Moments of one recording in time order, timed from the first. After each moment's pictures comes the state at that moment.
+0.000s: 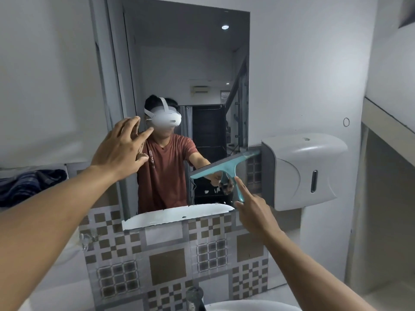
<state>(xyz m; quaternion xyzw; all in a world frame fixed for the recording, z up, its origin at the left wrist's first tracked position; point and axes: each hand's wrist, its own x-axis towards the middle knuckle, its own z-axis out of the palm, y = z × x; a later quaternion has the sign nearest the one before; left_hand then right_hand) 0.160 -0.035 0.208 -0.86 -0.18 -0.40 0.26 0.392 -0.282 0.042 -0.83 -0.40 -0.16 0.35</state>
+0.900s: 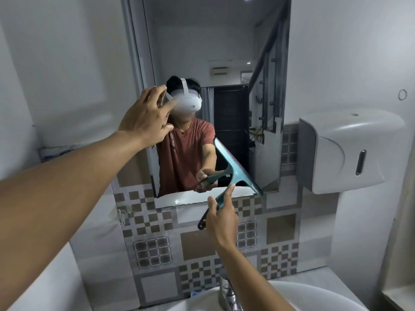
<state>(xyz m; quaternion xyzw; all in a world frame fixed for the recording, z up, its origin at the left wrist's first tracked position) 0.152 -0.025 0.230 -0.86 -0.17 -0.39 0.29 0.249 -0.170 -0.006 -0.67 -0.28 0.03 0.68</state>
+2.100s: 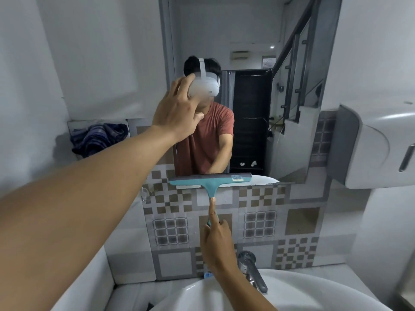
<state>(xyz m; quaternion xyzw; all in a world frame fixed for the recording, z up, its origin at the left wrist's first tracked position) 0.163 -0.010 0.190 -0.84 -0.18 -0.44 0.26 0.195 -0.154 -0.077 -0.78 -0.42 0.05 0.46</state>
